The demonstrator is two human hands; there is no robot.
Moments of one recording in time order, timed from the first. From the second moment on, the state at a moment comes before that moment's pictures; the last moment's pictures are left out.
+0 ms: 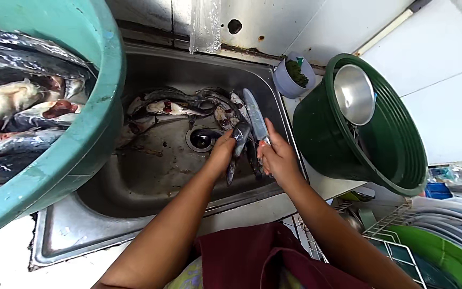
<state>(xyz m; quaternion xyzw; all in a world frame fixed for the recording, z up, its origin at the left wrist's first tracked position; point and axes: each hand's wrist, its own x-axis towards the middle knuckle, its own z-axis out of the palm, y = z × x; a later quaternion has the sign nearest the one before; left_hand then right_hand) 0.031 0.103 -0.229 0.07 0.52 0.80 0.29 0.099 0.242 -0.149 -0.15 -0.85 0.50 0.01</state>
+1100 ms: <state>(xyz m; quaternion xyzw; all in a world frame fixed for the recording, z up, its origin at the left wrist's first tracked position) 0.025 0.101 -0.231 -0.07 0.46 0.83 0.29 0.143 0.225 -0.157 -0.03 -0.98 0.18 -0.04</state>
